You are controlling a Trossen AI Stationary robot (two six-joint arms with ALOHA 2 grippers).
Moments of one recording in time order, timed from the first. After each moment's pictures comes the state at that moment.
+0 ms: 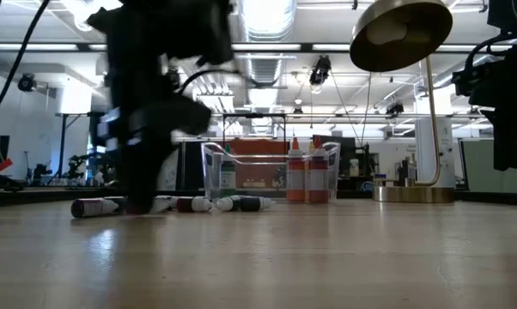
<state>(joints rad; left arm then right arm) -0.23 1.80 1.14 -0.75 -0.09 -0.98 0.49 1.17 0.64 -1.10 0.37 1.52</state>
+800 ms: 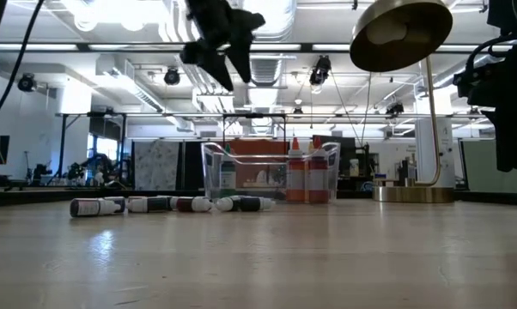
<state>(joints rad) 0.19 1.67 1.67 -0.97 -0.32 -0.47 0.49 1.17 0.64 -1.10 0.34 1.57</state>
